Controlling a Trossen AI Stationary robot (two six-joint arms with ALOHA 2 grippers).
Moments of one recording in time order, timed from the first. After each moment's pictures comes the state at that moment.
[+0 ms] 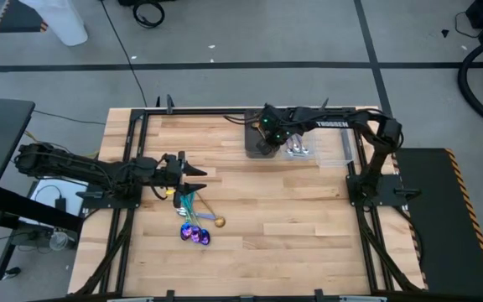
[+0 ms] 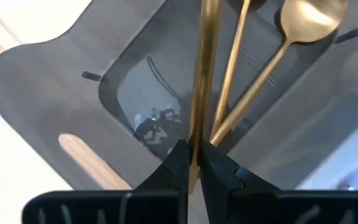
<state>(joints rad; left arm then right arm) -0.07 0.86 0.27 0.51 -0.09 -0.17 -0.47 1.78 1.23 -0.64 -0.01 0.41</state>
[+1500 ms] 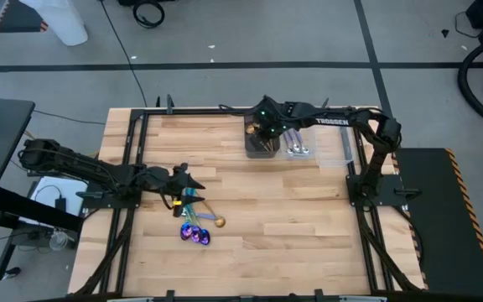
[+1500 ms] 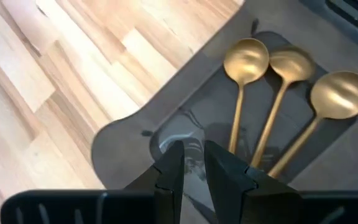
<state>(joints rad) -0.14 0.96 0.27 0.28 -0.08 -0.22 -0.47 1.78 1.31 -0.54 -0.07 0.36</state>
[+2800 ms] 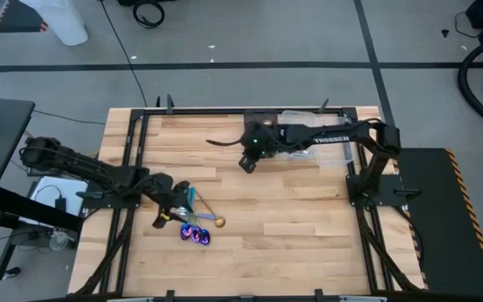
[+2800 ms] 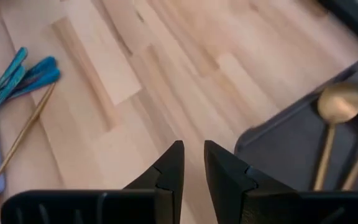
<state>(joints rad) -0.19 0.96 0.27 0.03 0.28 0.01 -0.20 1.76 1.31 -0.42 0.13 0.34</state>
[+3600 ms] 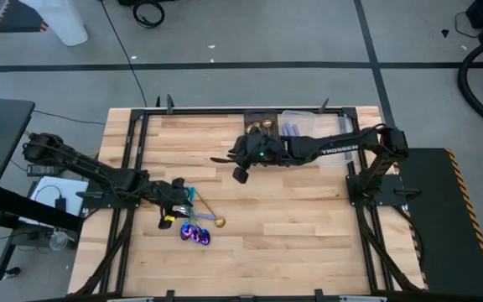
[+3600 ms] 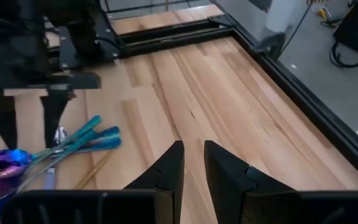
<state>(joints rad) -0.29 0.96 0.29 -0.05 0.00 -0.21 -0.04 1.71 1.31 -0.14 0.27 0.15</state>
